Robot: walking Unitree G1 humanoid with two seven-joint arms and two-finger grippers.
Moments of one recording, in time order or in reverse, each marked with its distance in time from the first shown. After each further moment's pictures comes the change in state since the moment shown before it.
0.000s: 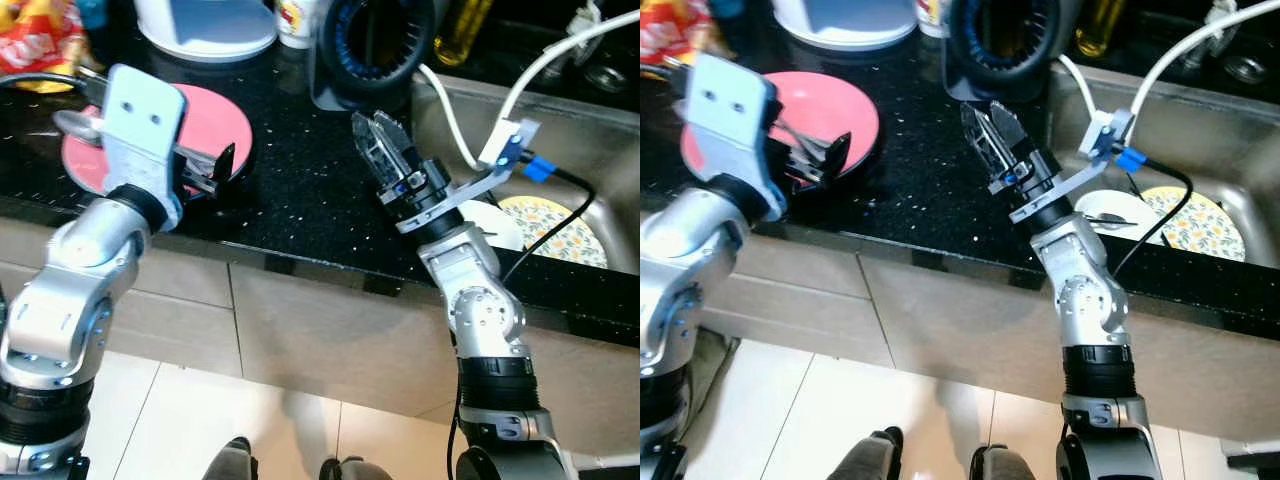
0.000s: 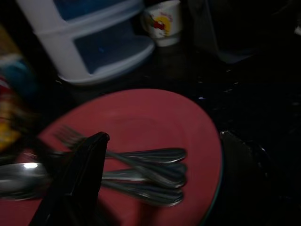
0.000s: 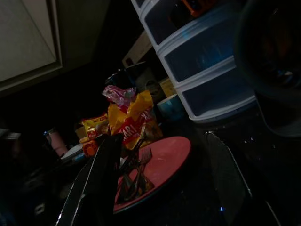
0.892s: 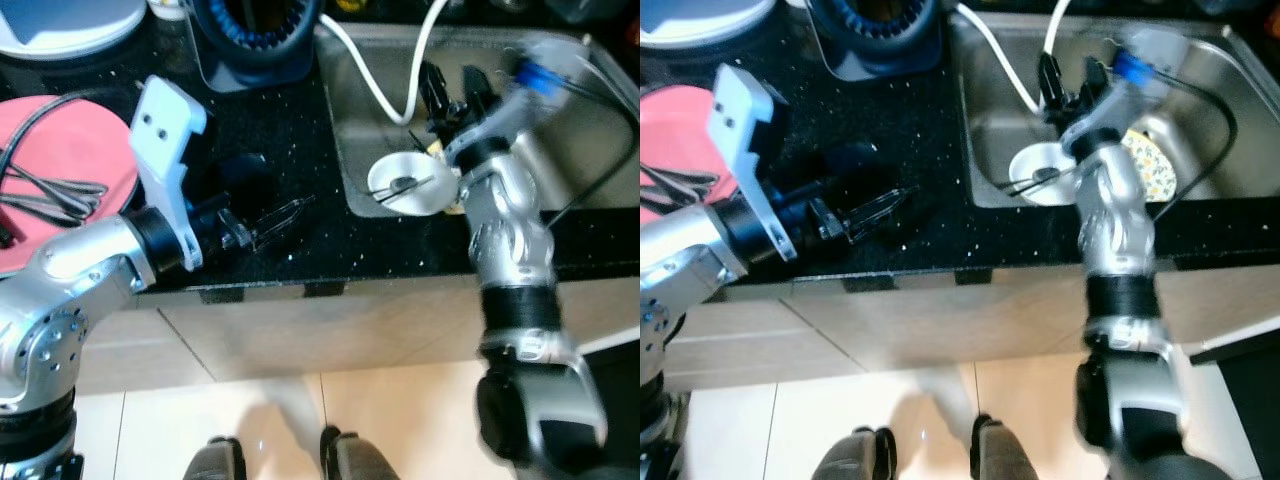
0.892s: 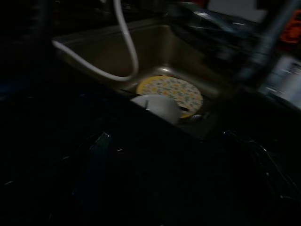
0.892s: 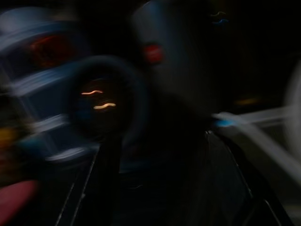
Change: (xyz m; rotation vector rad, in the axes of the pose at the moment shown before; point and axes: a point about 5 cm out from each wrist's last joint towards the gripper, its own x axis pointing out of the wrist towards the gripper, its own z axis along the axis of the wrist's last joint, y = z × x) left arm -0.028 -0.028 0.031 -0.313 -0.103 -0.570; right arm 0.024 -0.010 0.044 -0.218 -0.081 -0.063
